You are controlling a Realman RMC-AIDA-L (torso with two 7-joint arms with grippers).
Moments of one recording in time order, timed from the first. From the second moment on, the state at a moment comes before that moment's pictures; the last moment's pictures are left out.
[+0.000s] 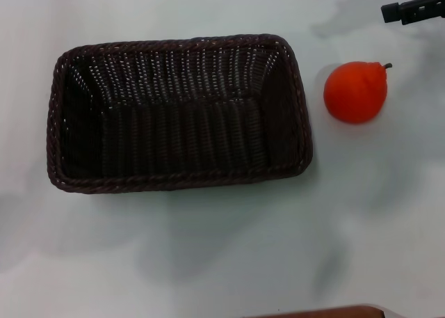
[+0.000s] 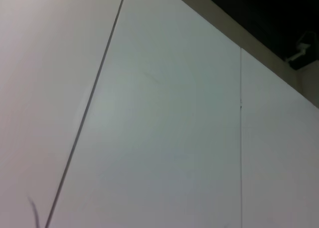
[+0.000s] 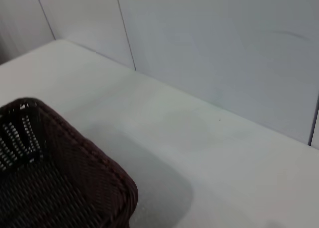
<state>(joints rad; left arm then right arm) -0.38 -2.17 0.24 0.45 1.33 1.85 -0.95 0.64 1.90 -0.59 -1.00 -2.32 -1.62 -1.27</state>
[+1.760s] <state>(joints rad) -0.39 -2.17 0.25 0.41 1.33 1.85 -0.97 0.67 2.05 -0.75 -1.00 -2.63 -1.48 -1.26</state>
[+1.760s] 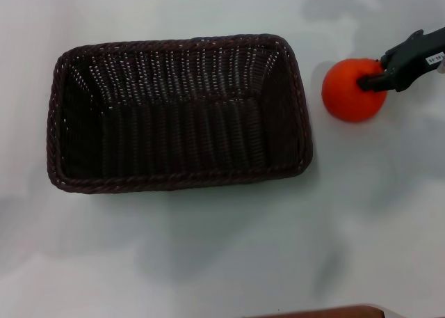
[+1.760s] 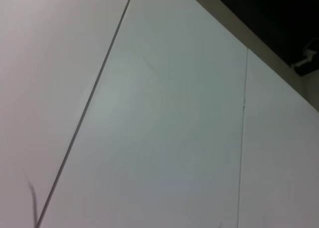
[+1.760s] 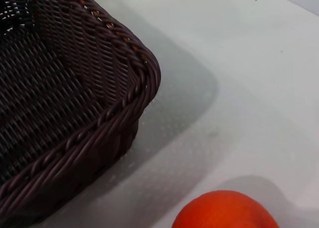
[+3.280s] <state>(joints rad) -0.39 -2.17 0.25 0.39 1.33 1.85 -0.98 0.68 2.09 -1.00 -0.70 -1.62 -1.49 -1.61</state>
